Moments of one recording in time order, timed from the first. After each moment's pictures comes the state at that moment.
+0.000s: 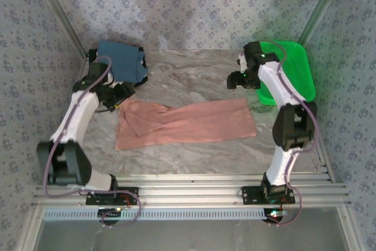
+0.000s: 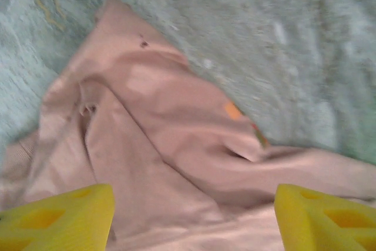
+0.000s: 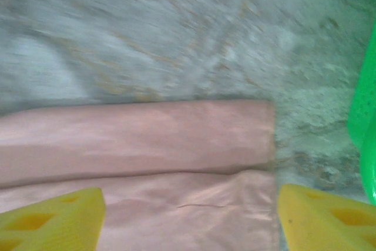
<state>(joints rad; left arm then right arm) -0.03 1.38 1.20 -0.86 0.26 -0.65 0.17 1.81 1.69 -1.03 -0.14 0.10</state>
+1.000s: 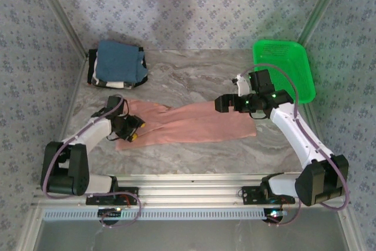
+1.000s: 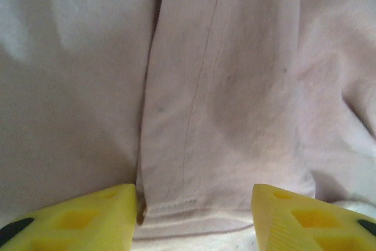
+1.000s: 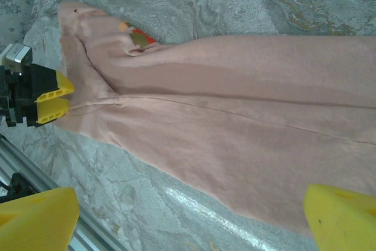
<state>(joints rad) -0.14 1.37 0.70 -0.52 0.31 -1.04 0.27 1.28 1.12 -0.77 -0.49 0.20</state>
